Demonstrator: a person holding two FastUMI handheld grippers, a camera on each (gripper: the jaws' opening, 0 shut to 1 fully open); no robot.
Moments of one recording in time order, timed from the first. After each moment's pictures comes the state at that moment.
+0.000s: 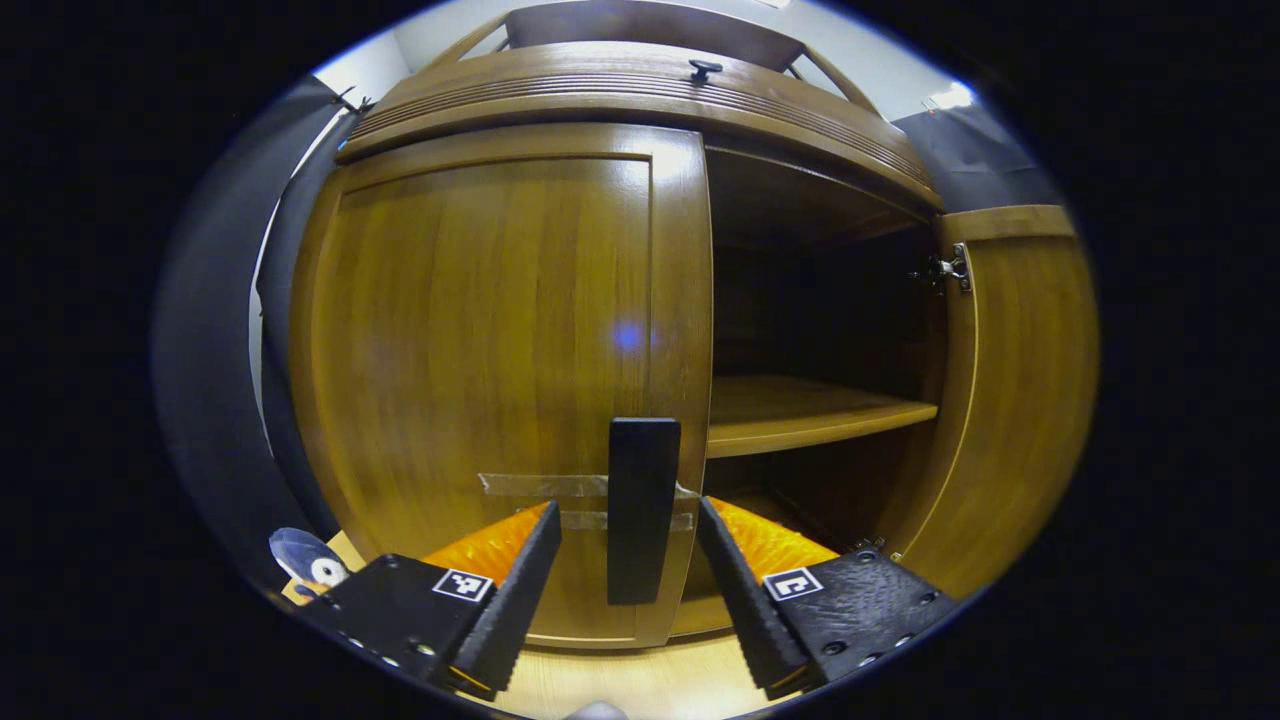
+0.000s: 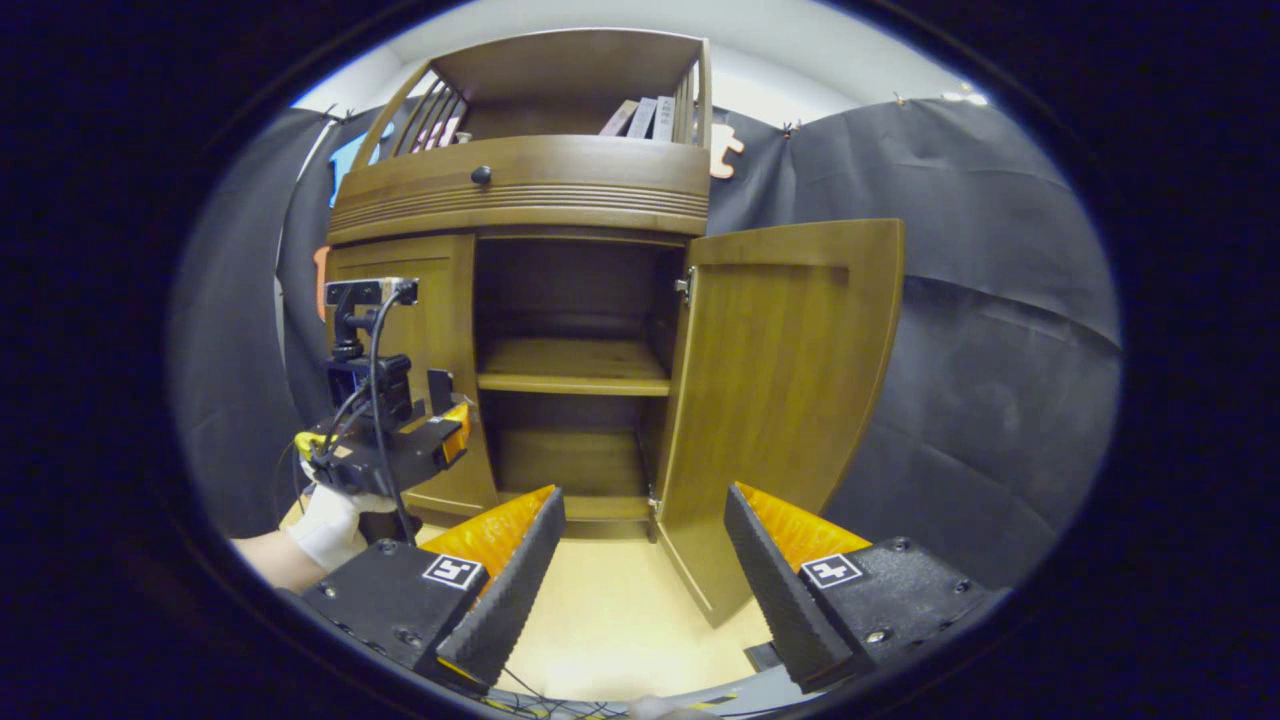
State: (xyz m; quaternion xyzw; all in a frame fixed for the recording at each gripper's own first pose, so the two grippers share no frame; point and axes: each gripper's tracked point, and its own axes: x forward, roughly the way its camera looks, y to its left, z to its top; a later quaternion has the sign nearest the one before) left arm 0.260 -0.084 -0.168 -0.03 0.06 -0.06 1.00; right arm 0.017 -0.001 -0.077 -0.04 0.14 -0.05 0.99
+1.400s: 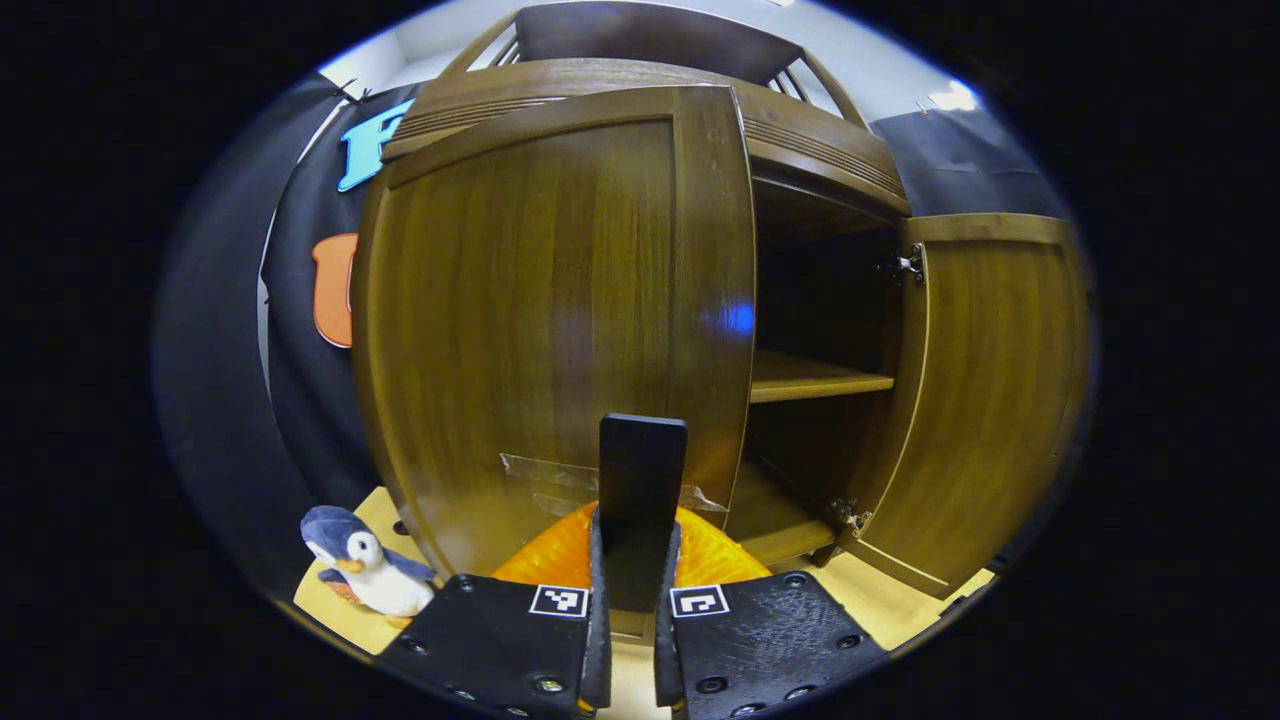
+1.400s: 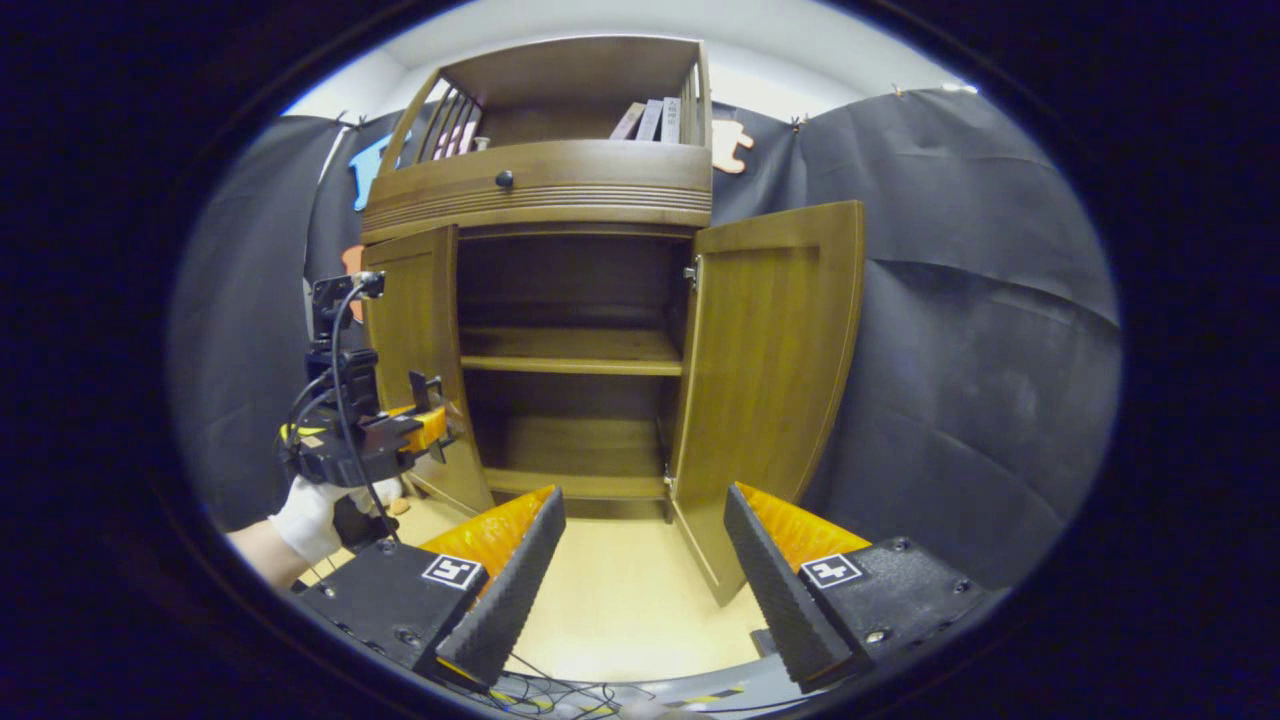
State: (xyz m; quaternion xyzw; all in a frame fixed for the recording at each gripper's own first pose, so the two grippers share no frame) left arm 0.168 -0.053 -0.173 -0.04 0.10 -0.08 0.99; right arm -0.025 0.004 -0.094 -0.03 0.15 0.00 0.99
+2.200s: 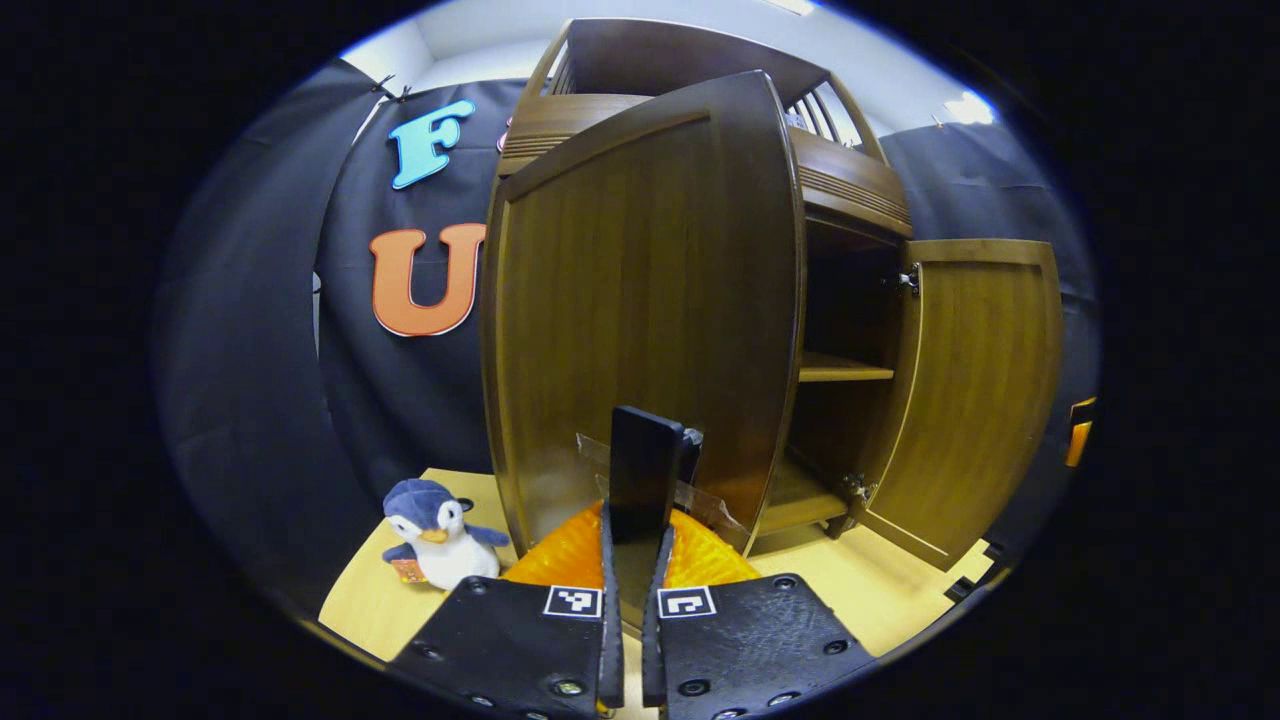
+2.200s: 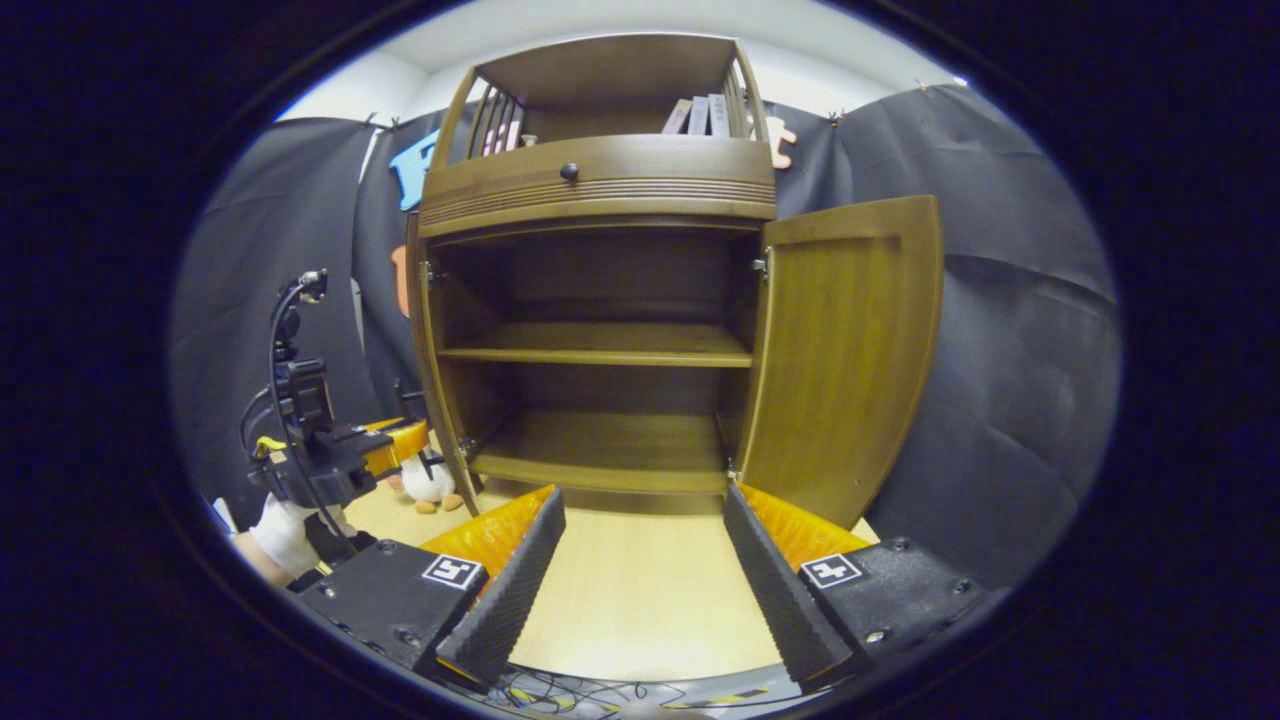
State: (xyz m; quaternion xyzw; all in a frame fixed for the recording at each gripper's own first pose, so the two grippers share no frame) left arm 0.092 0.022 -0.174 -0.03 0.10 -0.05 0.99; right arm -0.030 0.064 -0.111 -0.03 0.15 0.07 0.99
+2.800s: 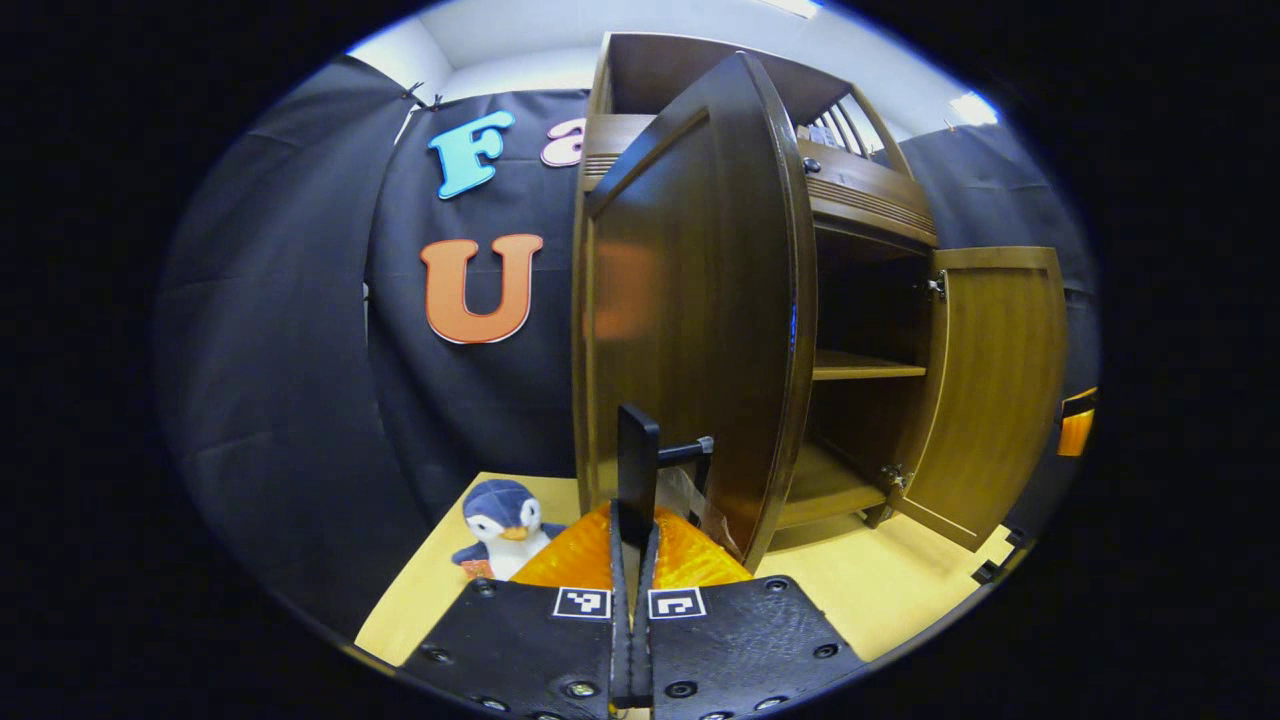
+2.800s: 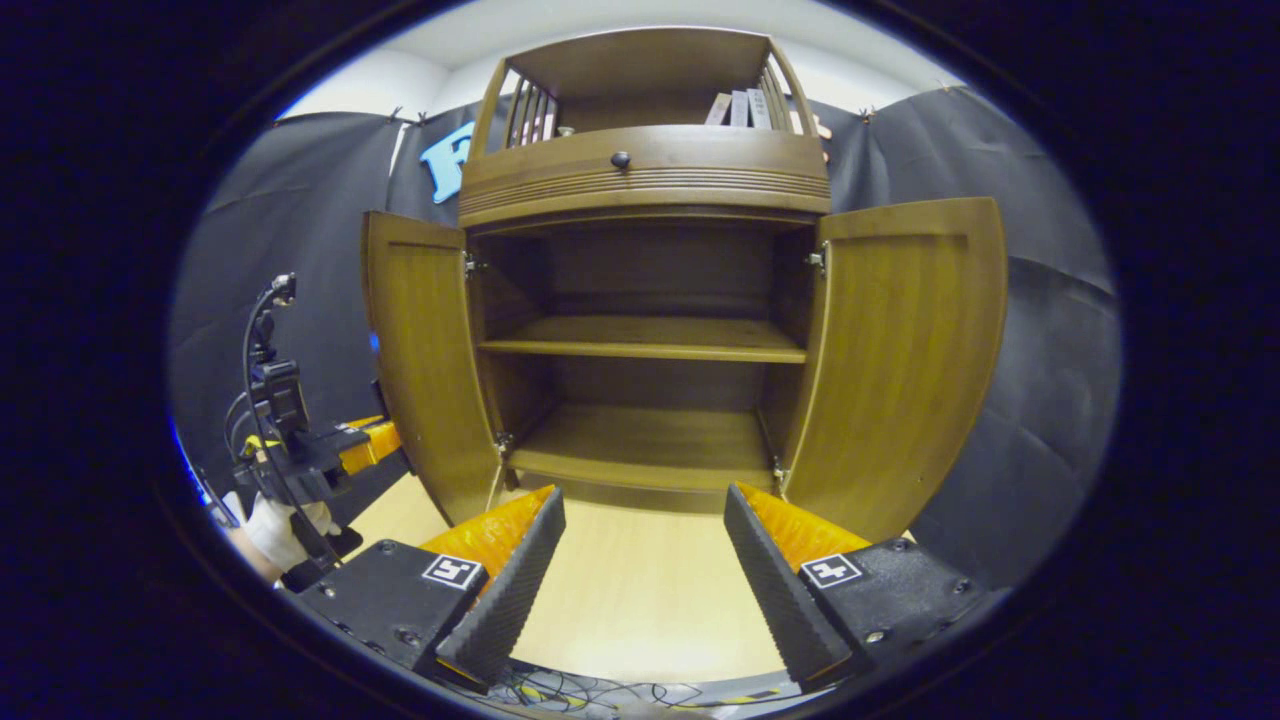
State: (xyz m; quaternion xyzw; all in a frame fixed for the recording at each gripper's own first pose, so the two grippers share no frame) left arm 0.061 0.101 -0.177 -0.03 0.09 -0.01 1.00; right arm -0.027 0.106 -0.122 -0.03 0.16 0.12 0.98
